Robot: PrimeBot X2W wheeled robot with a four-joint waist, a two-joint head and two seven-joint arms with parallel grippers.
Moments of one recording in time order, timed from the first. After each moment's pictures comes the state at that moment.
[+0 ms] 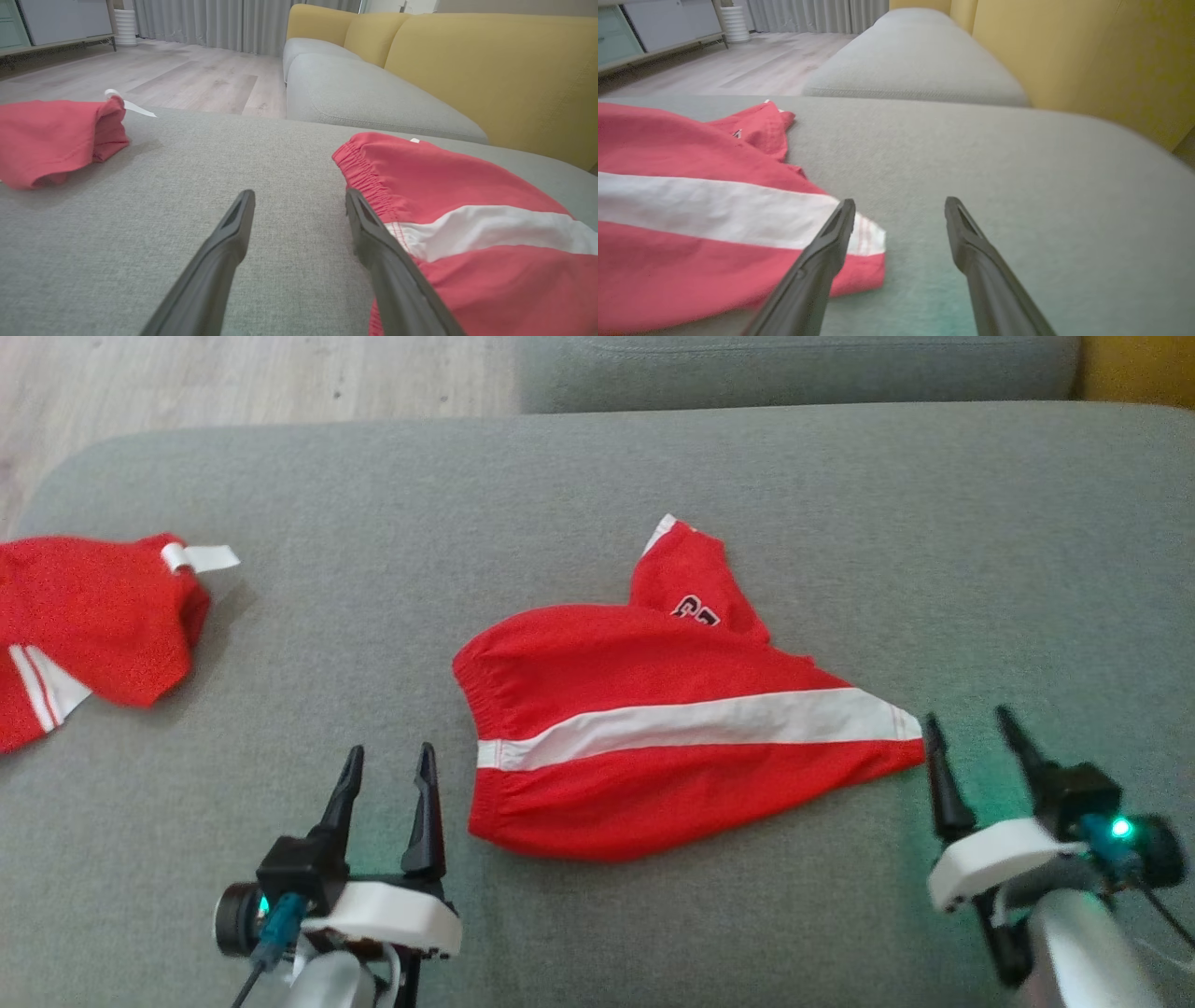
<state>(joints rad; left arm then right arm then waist) -0.15 0.05 -0.25 0.44 -0.29 -0.01 -0.26 -0.19 -0.07 -0.07 0.56 -0.06 0.13 -0.25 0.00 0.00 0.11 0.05</state>
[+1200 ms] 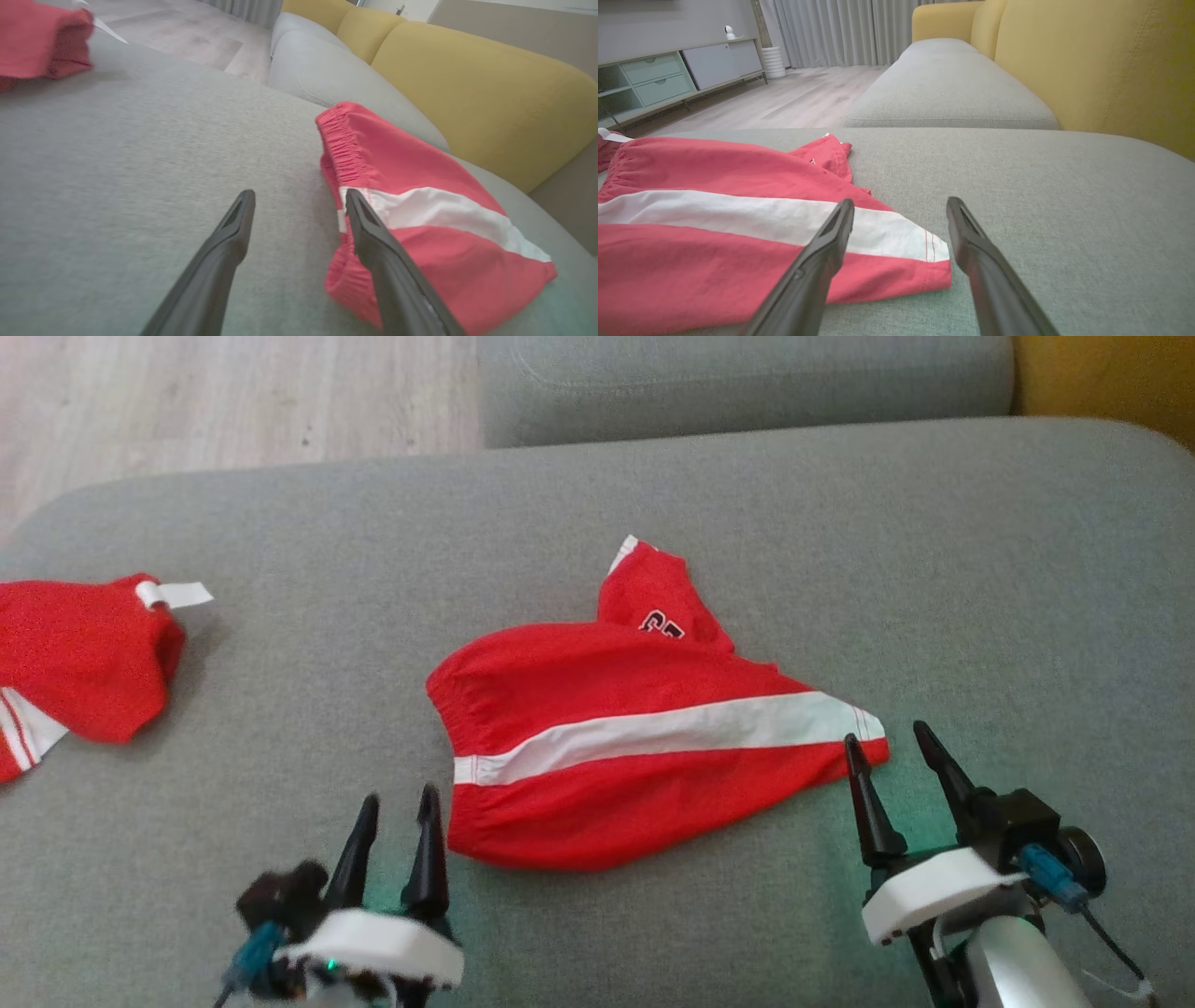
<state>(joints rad) -0.11 0.05 -0.27 0.51 -0.51 -0.12 -0.26 -0.11 -0.05 0.09 0.44 0.05 0.13 -0.25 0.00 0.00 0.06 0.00</state>
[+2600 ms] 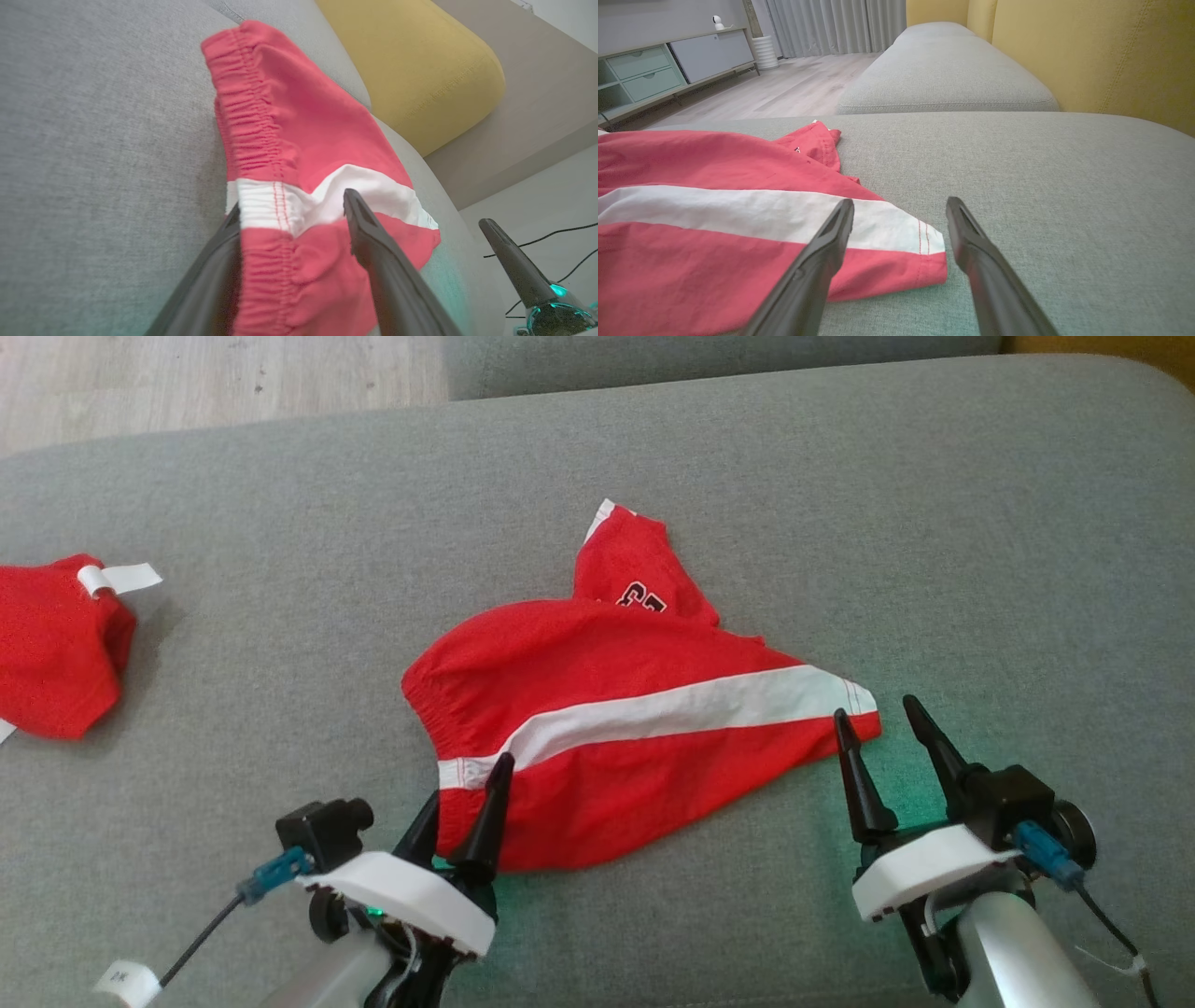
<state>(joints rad) -0.35 0.28 -0.88 0.45 -1.20 -0.13 -0.25 -0.16 -0.05 0.12 0.44 0.06 0.13 -0.25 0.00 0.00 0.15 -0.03</state>
